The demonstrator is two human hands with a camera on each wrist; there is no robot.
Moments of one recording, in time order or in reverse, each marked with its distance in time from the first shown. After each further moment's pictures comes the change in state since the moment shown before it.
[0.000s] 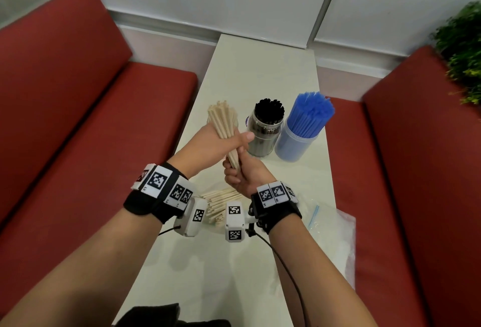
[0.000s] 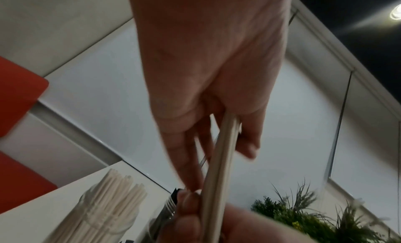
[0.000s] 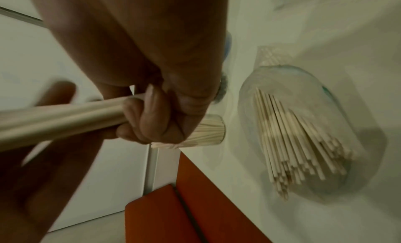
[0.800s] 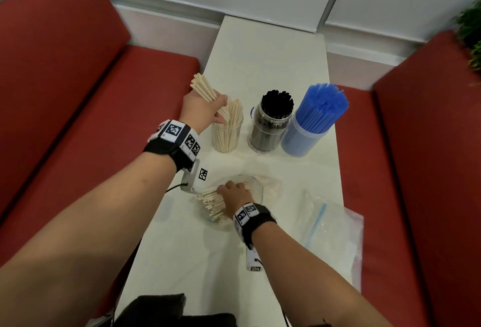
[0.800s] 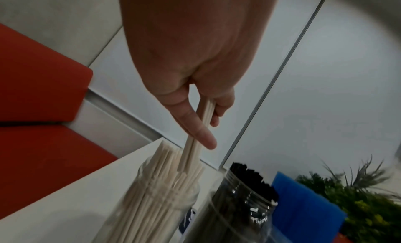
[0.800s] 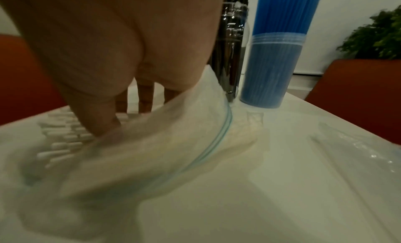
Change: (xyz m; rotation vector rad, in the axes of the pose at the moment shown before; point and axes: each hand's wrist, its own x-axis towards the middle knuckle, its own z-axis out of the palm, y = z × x) left_hand 0.104 -0.053 -0.039 -0.239 0.454 -0.145; right_hand 0.073 0.093 -0.051 -1.949 -0.027 -0.164
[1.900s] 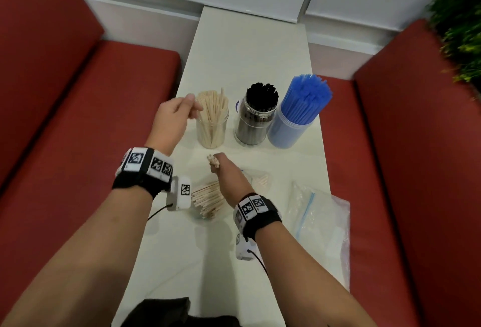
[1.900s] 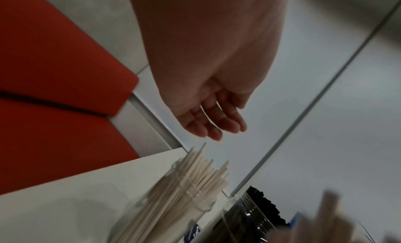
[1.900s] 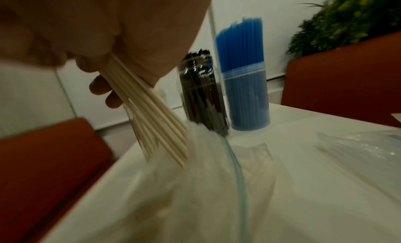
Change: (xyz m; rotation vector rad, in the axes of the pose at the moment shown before) left_hand -0.025 -0.028 -0.027 0.096 -0.044 0.202; right_hand -0.026 -0.004 -0.040 0.594 0.457 -0.148
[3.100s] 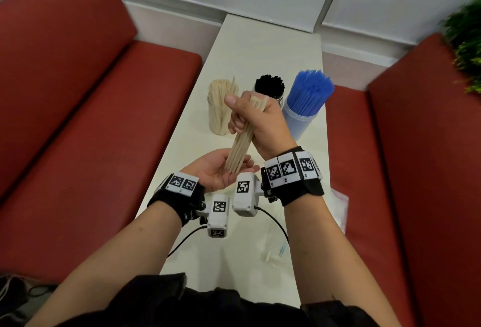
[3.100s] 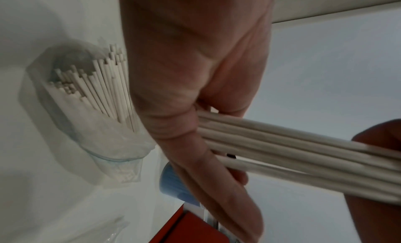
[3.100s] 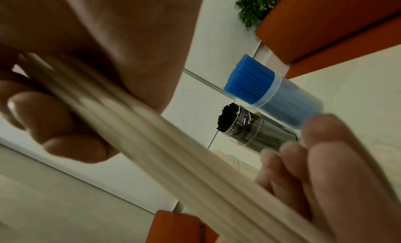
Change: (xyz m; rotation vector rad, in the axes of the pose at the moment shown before) left_hand -0.146 0.012 0.062 -0.984 -0.499 -1.101; right_hand -0.063 -0.113 -0.116 0.952 0.015 -0.204
